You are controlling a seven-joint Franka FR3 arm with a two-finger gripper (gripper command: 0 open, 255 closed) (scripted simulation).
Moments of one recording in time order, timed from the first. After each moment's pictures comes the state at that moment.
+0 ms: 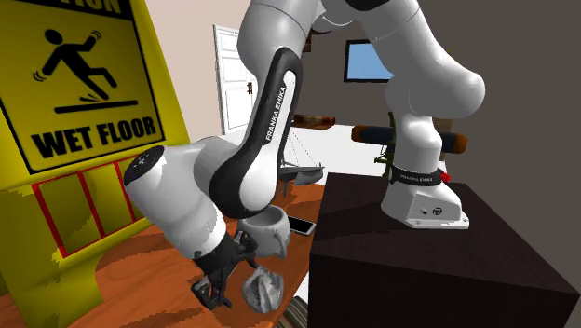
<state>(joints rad) 0.51 0.71 0.22 -1.94 -0.29 2.20 1.31</state>
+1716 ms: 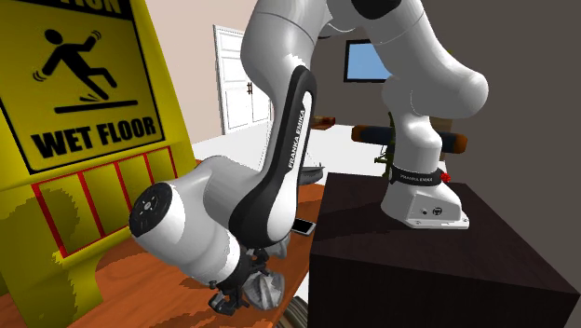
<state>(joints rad) 0.65 0.76 0.15 -1.90 -0.38 2.10 1.51</state>
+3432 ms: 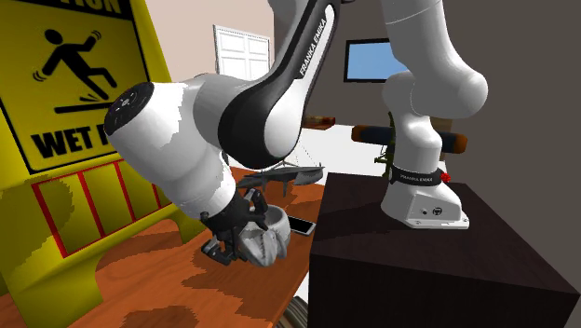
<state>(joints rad) 0.62 0.49 0.20 -1.98 -0.31 1.91 1.45</state>
